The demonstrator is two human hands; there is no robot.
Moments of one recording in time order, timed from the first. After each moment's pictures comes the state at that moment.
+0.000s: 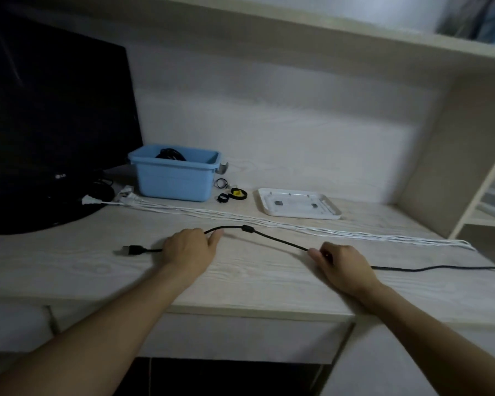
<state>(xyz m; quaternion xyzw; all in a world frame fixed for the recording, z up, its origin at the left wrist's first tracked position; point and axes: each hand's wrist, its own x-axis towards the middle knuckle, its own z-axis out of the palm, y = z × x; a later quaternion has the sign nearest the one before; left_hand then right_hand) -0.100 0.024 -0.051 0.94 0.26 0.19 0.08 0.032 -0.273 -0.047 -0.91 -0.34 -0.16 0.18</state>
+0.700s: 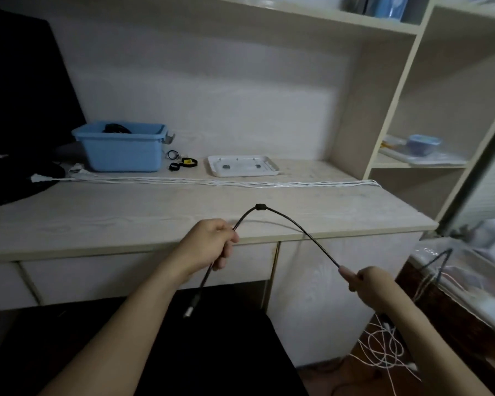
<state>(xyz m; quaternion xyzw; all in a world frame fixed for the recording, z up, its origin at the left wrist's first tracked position) -0.202 -0.150 -0.018 0.79 0.08 0.05 0.61 -0.105 -0.471 -0.082 -0.98 0.03 0.09 0.15</state>
